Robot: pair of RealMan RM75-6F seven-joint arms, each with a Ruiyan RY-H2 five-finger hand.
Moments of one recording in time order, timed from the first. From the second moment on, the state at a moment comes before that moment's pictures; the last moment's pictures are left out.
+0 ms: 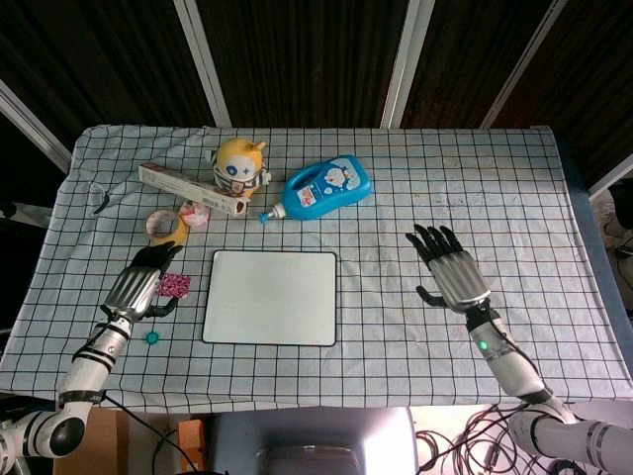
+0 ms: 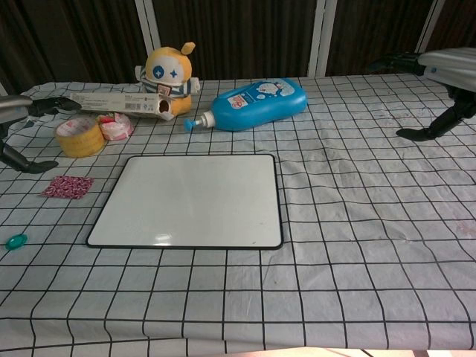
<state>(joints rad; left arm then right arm) -0.57 -1.27 -0.17 -1.59 1.10 0.94 0.17 0.53 -1.31 0.20 -1.58 -1.31 1.04 -0.28</state>
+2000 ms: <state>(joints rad) -0.70 -1.52 -0.06 -1.15 0.89 0.80 0.46 0.31 -1.09 0.02 -1.65 -1.48 1.23 -0.07</state>
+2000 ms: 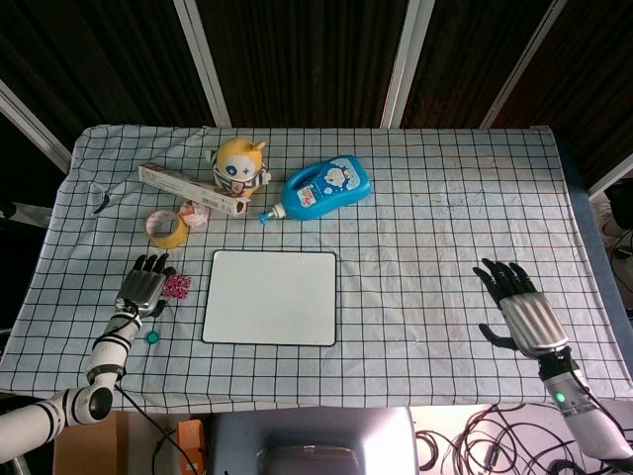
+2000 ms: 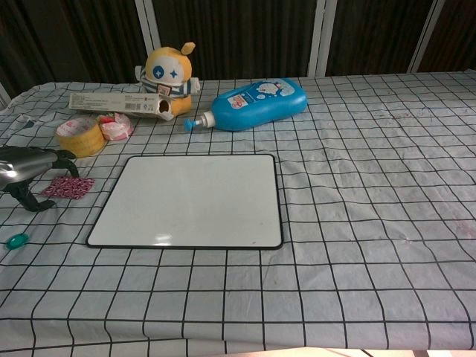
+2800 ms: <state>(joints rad) -0.67 -1.50 -0.09 -1.21 1.02 0.88 0.37 0.31 -1.09 0.03 -1.63 -1.47 1.21 -0.05</state>
